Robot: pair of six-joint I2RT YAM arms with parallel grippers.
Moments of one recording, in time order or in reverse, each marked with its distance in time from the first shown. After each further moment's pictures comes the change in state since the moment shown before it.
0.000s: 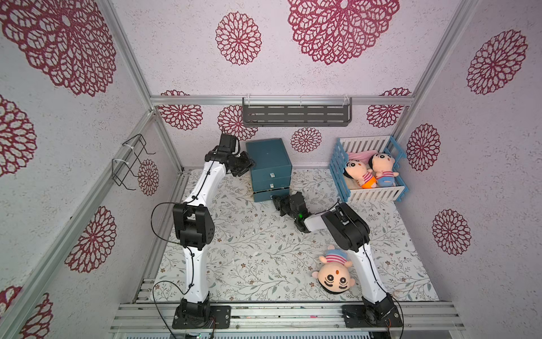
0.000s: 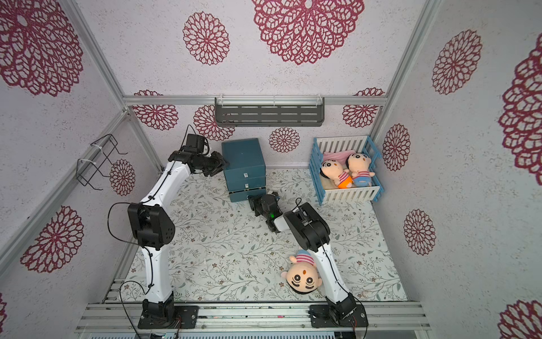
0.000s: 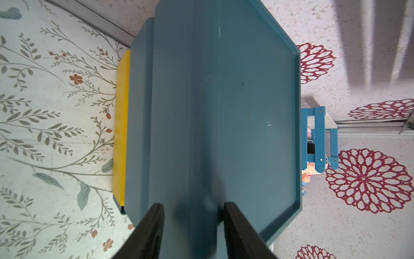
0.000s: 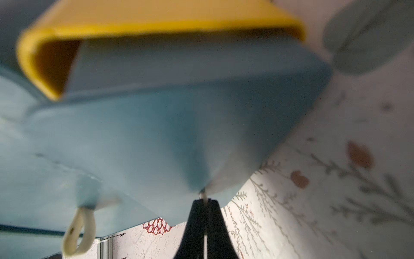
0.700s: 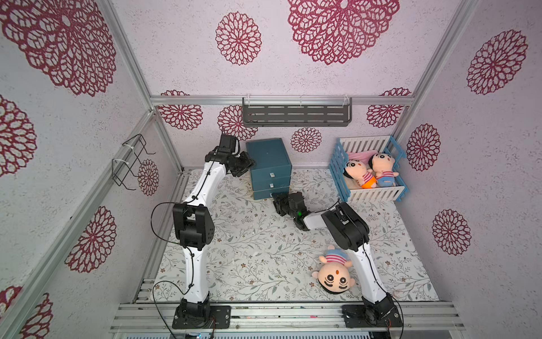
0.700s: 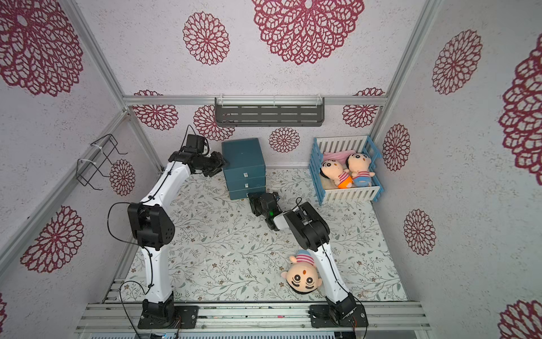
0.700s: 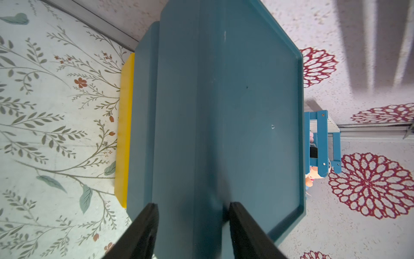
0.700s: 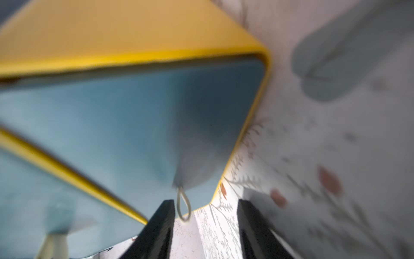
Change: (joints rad) left arm -0.001 -0.010 -0.014 0.010 -0.035 -0.006; right arm -0.001 -0.043 -0.007 -0.129 0.028 -0.028
